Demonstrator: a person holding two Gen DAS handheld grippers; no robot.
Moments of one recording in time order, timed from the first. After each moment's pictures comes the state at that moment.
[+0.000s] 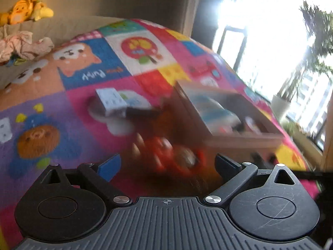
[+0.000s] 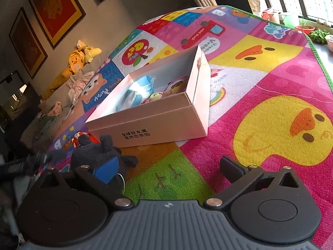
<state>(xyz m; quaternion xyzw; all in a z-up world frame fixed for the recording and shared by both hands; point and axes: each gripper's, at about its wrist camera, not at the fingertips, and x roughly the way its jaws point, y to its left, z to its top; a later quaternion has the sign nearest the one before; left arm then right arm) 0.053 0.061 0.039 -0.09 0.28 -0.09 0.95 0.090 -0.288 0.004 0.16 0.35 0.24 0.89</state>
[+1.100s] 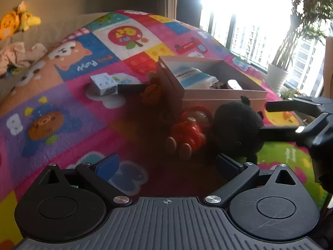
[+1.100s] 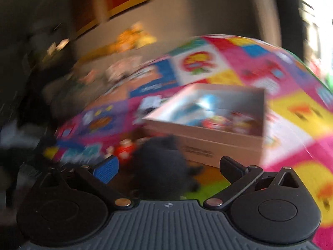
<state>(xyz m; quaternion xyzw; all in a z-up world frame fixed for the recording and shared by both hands) -0.007 0.030 0.041 -0.01 0.33 -0.10 0.94 0.053 -0.213 0.050 -0.03 0.27 0.36 0.89</state>
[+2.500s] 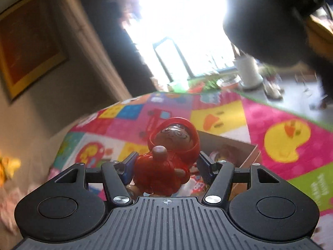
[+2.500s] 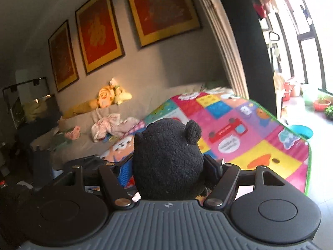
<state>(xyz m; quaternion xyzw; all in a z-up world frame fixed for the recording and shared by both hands) 0.083 -0.102 0.094 0.30 0.14 -0.18 0.93 0.052 -0.313 0.179 0.09 0.17 0.28 0.94</state>
